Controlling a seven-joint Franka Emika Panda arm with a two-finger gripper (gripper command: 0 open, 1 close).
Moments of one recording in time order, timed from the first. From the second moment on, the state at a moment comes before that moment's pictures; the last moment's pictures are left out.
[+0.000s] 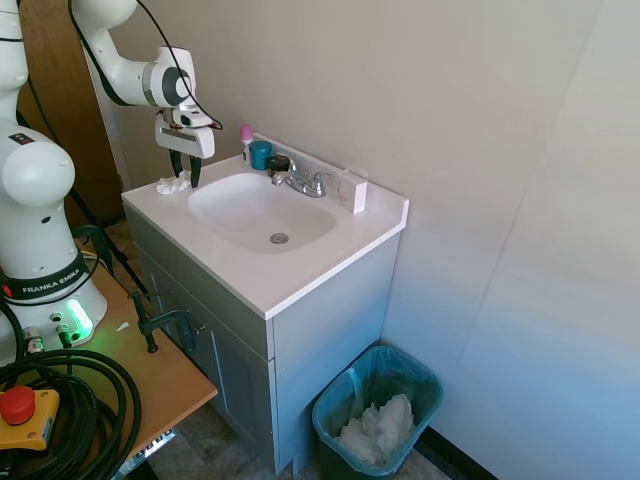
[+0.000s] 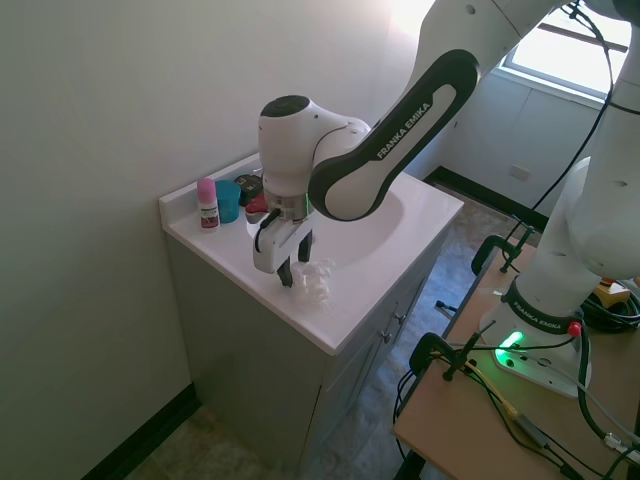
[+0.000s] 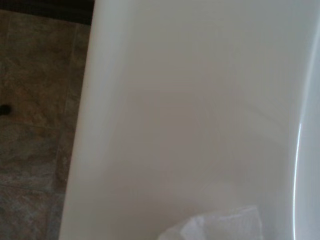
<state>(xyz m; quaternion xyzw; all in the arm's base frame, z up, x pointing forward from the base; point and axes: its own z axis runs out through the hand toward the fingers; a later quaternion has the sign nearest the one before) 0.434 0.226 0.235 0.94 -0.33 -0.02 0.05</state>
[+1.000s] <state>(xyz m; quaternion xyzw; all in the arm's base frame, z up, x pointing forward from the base) 0.462 0.208 0.313 0.93 -0.38 0.01 0.00</state>
